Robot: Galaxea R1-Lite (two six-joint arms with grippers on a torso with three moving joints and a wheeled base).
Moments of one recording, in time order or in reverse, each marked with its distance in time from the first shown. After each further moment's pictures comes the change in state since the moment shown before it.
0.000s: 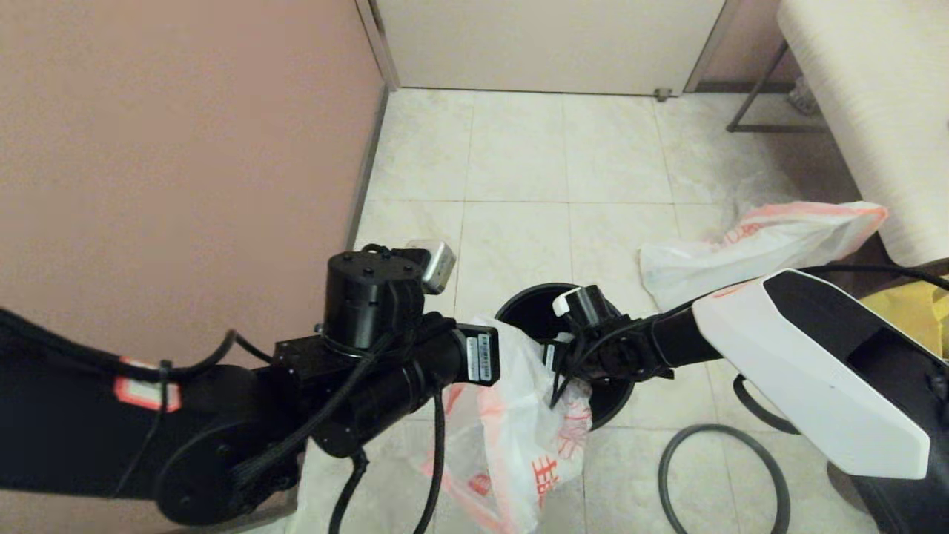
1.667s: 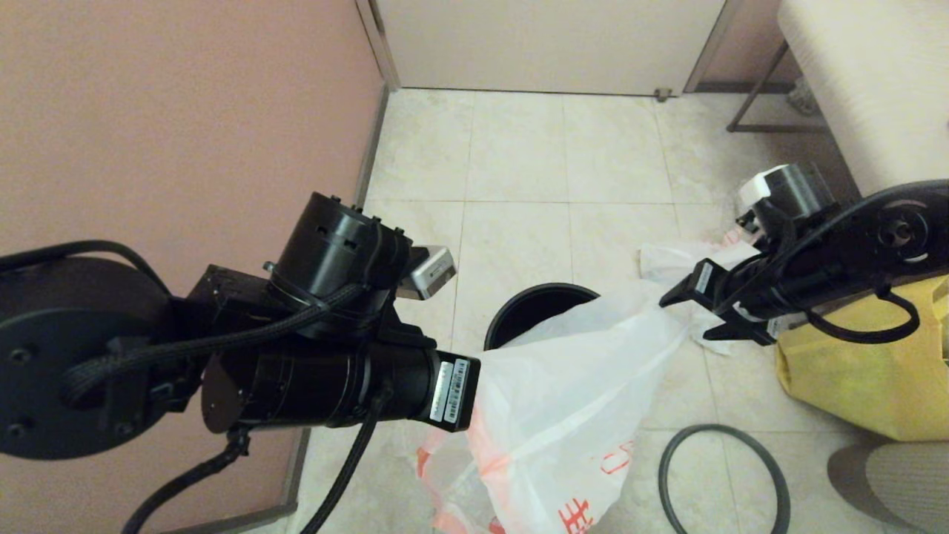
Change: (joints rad) left arm -0.036 -0.160 -0.251 0.799 -0.202 -0.068; right arm -0.271 -0.595 0.210 0.455 0.223 0.200
